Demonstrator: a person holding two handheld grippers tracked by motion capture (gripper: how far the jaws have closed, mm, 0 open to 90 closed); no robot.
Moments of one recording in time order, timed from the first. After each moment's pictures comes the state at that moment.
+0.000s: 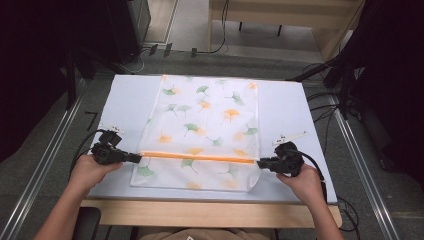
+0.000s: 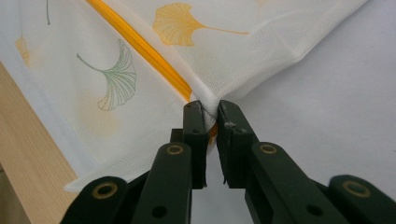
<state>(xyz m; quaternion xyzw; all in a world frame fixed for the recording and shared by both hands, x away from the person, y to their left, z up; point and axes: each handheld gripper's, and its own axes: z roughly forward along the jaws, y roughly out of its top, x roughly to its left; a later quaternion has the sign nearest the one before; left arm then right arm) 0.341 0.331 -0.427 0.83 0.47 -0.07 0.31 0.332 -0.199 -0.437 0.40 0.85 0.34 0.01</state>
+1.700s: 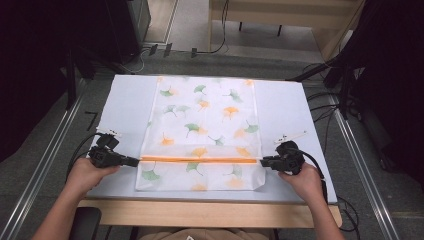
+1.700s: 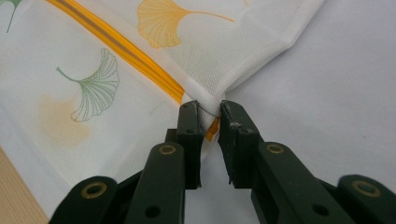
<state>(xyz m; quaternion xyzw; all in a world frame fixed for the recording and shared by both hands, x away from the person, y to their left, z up) 0.336 0.340 -0.433 0.82 0.47 -0.08 0.31 0.345 -0.209 -0.455 0.43 0.84 0.32 0.02</state>
